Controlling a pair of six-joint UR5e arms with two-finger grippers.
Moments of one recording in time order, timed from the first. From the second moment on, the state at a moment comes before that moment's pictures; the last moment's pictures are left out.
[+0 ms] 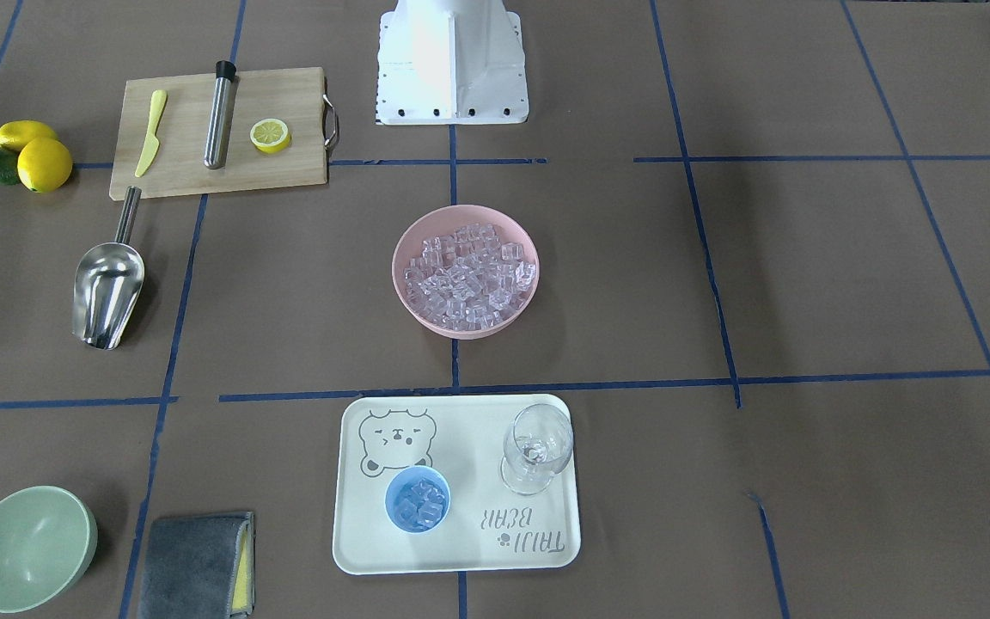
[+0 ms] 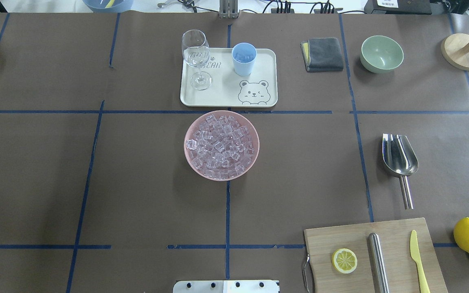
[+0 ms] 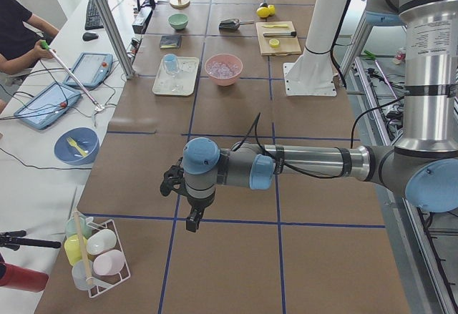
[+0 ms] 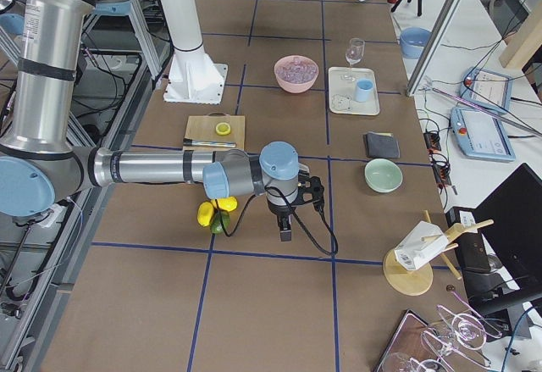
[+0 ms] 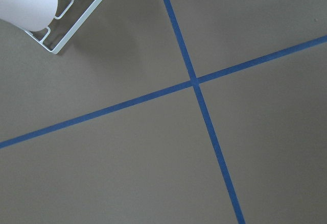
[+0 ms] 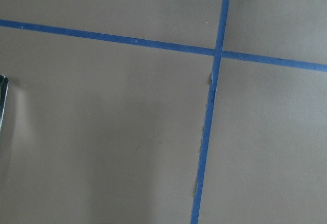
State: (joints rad) left arm -1.61 -1.49 -1.68 -1.63 -2.31 0.22; right arm 1.48 -1.78 1.82 -1.42 2.37 0.08
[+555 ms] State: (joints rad) left arm -1.62 -1.48 -1.68 -1.62 -2.32 0.18; right arm 1.56 -1.77 1.80 -1.52 2.43 0.06
